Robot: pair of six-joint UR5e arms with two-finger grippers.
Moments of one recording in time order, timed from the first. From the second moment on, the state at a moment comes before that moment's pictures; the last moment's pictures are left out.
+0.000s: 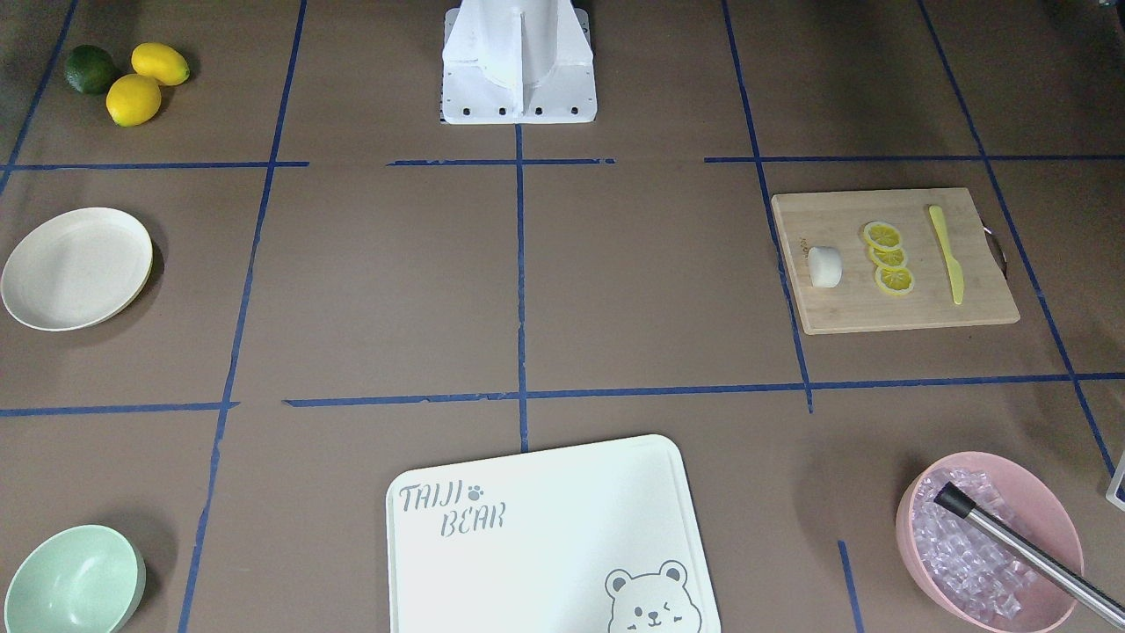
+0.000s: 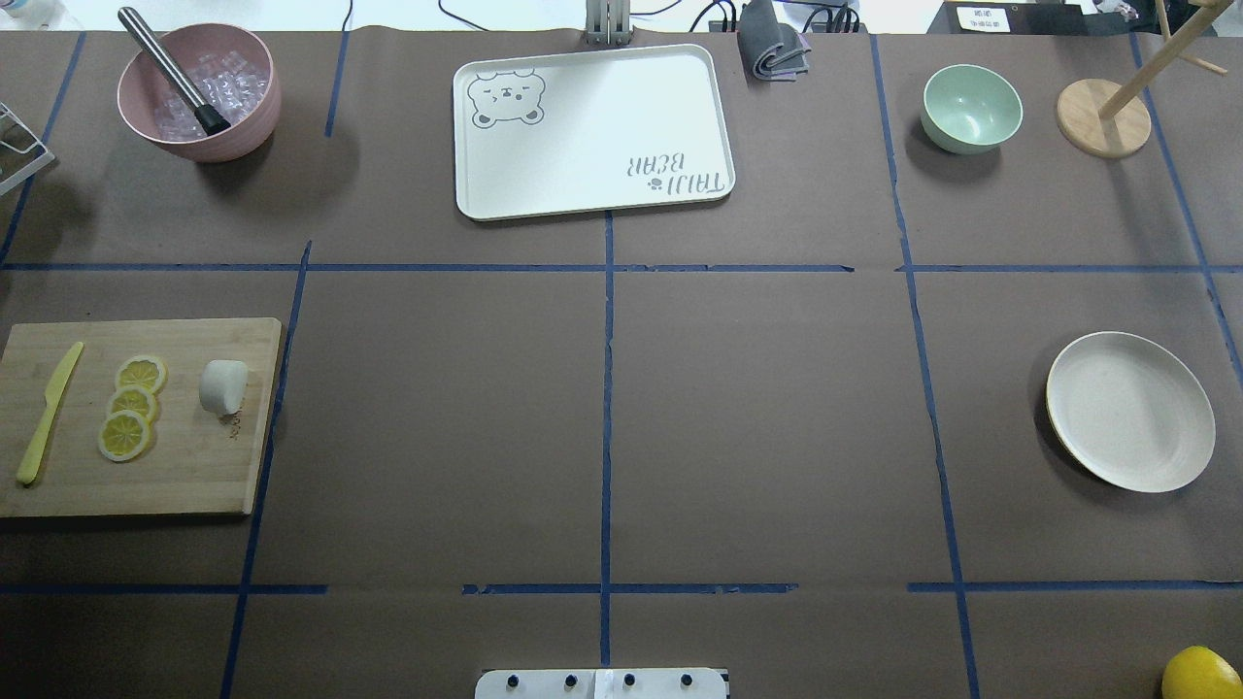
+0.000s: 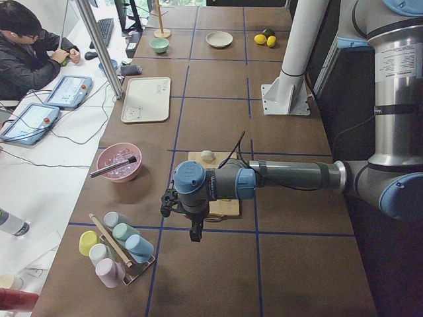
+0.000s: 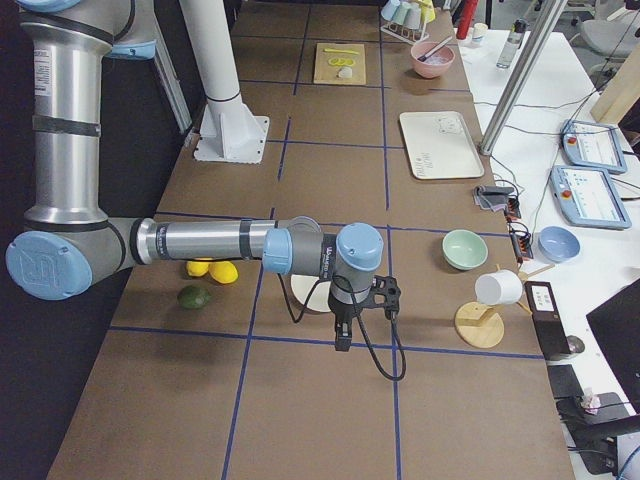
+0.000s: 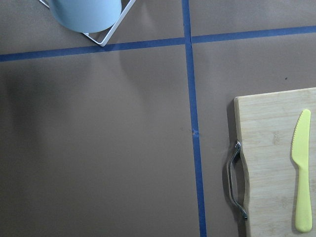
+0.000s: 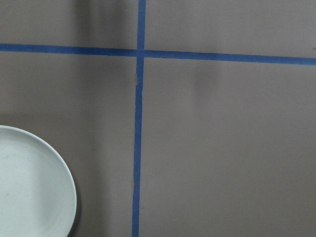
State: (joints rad) left arm -1.57 -1.45 -1.70 -1.52 -2.35 0.12; right arm 1.55 -1.66 1.73 -1.69 2.26 -0.04
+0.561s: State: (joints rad) left arm -1.57 -1.44 -1.70 -1.52 -2.35 0.12; right arm 1.51 -1.66 1.73 -1.67 2.31 -0.04
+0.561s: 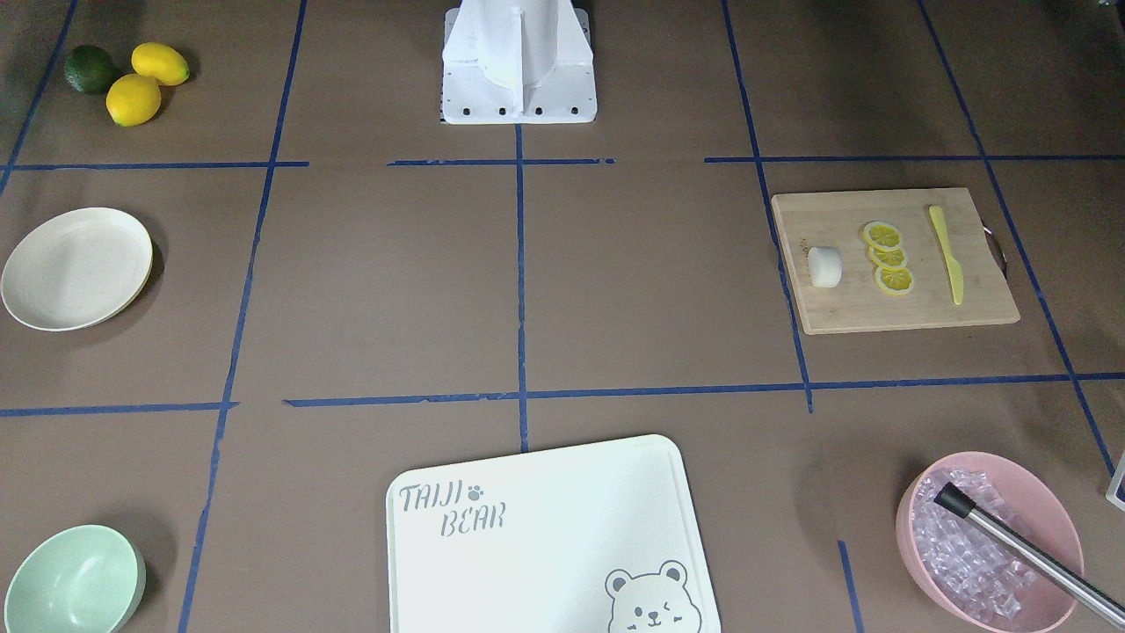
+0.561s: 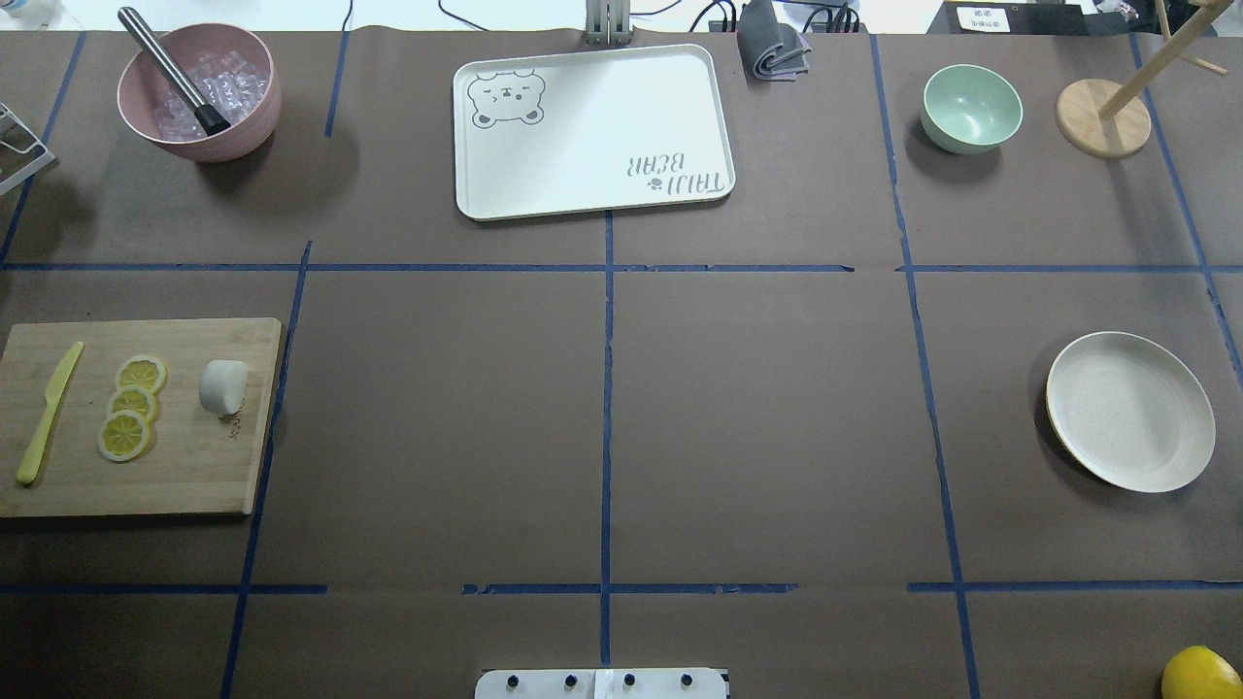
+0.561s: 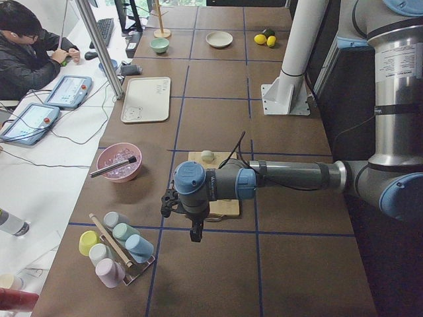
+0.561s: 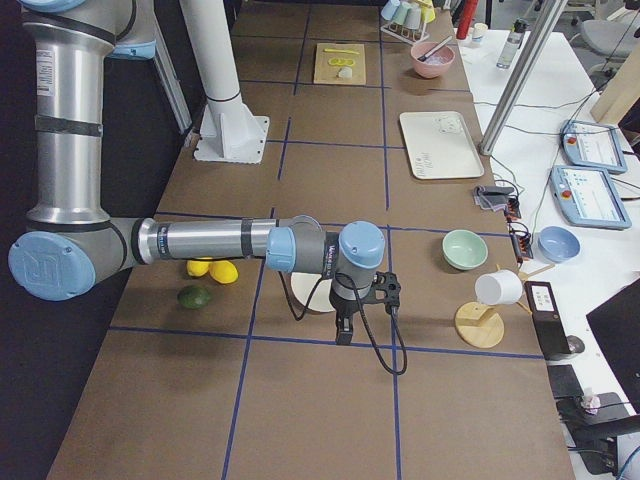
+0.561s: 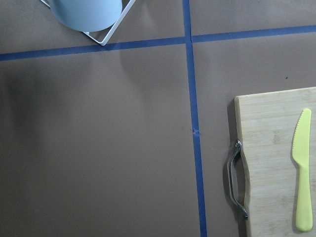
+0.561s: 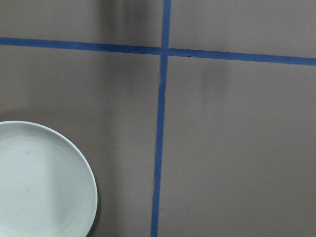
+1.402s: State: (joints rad) left arm -1.57 -1.44 -1.70 -1.52 -2.36 0.12; right arm 1.23 -1.73 1.55 -0.98 2.34 0.49
